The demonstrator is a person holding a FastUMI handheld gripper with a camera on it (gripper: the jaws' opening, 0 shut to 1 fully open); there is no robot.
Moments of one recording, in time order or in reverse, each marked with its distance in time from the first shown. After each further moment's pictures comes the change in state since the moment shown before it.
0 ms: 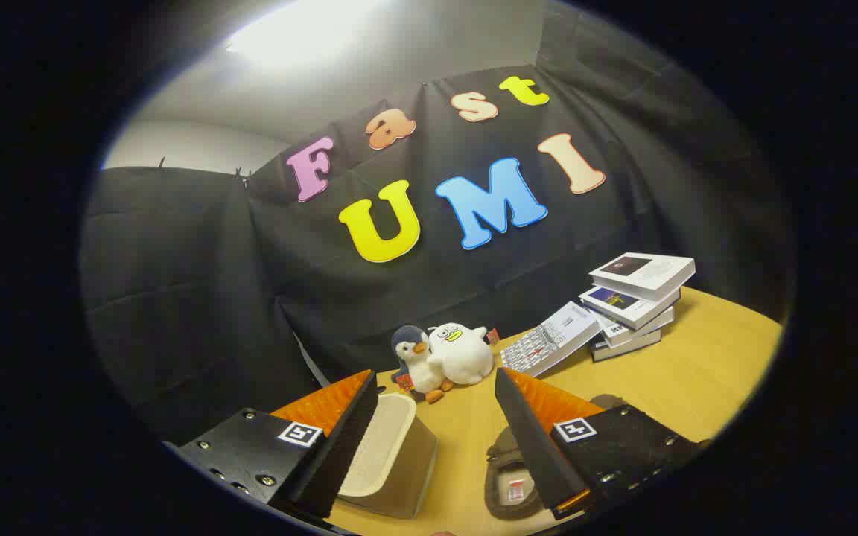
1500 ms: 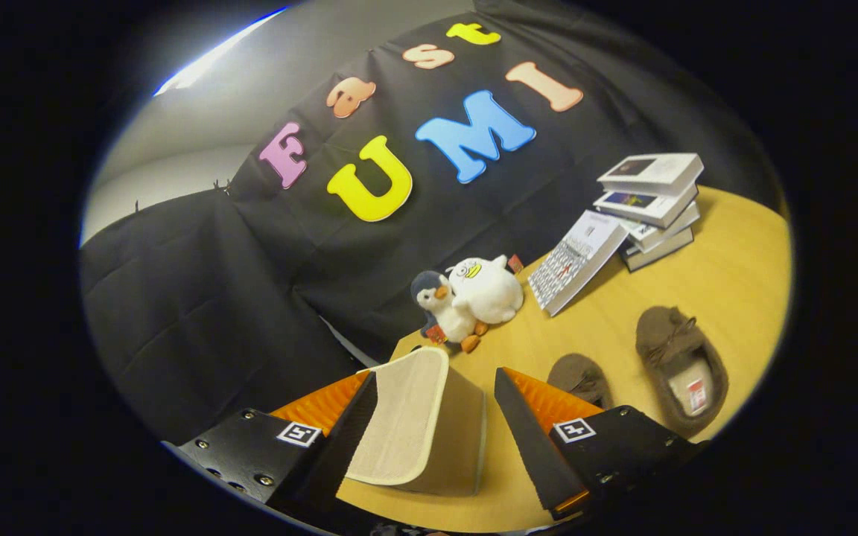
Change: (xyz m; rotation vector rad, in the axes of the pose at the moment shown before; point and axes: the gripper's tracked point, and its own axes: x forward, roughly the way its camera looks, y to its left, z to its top) arm 0.016 0.040 -0.100 0.412 0.301 0.127
